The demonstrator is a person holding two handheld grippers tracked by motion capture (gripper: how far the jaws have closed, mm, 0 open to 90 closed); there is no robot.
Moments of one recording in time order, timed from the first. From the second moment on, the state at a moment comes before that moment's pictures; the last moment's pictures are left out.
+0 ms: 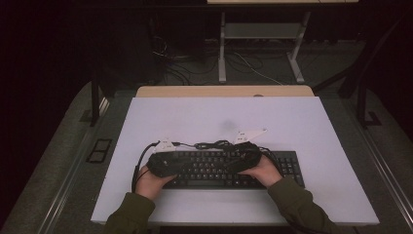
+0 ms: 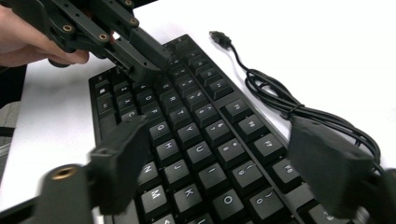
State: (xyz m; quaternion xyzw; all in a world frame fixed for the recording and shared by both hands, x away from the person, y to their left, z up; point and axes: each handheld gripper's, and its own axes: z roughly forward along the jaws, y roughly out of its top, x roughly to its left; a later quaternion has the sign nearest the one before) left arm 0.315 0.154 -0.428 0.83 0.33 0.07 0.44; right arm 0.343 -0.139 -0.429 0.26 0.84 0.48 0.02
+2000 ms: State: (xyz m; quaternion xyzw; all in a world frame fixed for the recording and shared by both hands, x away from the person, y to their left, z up) left arm 0.309 0.160 -0.431 0.82 0.34 0.09 0.44; right arm 0.318 -0.108 -0.443 0.19 0.88 0.42 -0.03
